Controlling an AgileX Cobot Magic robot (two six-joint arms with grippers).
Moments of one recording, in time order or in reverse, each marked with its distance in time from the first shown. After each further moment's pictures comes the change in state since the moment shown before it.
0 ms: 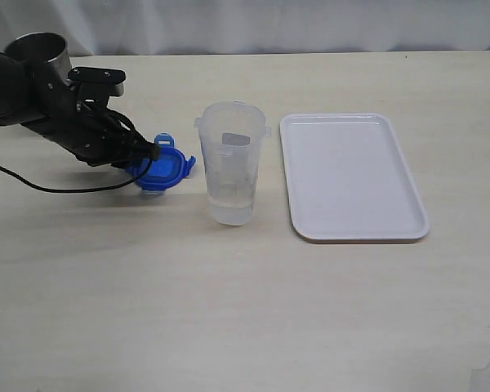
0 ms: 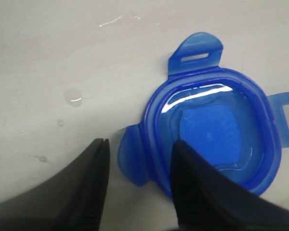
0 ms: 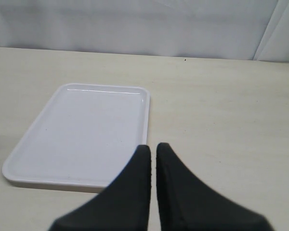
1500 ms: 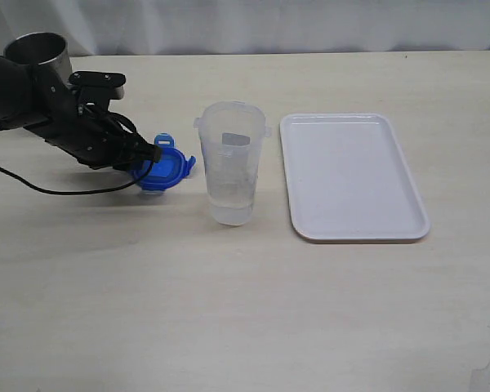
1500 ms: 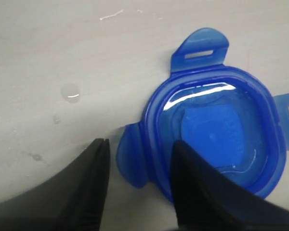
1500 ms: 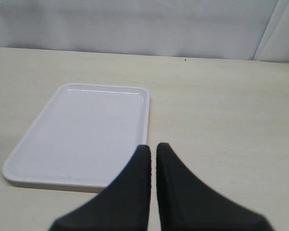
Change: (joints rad) left arm 0.000 0.016 0.000 -0.021 -0.008 0.000; right arm 0.000 0.000 0.000 0.000 0.000 0.000
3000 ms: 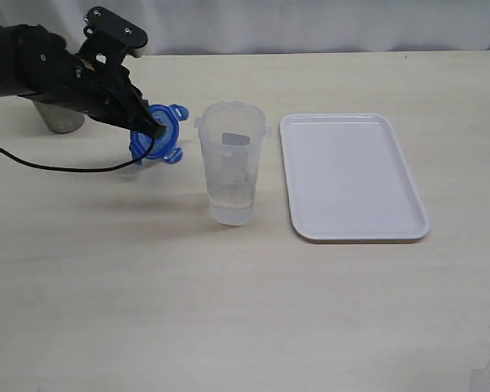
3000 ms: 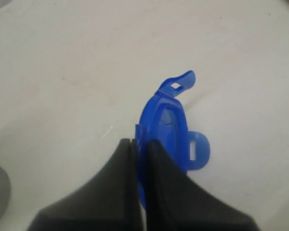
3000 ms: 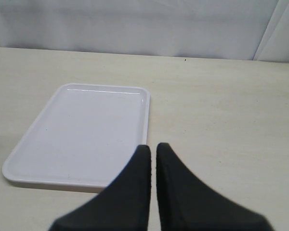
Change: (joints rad) left arm -0.067 -0.164 -0.001 0.113 -0.103 0.269; right arm 0.000 0.000 0.000 0.000 0.000 0.000
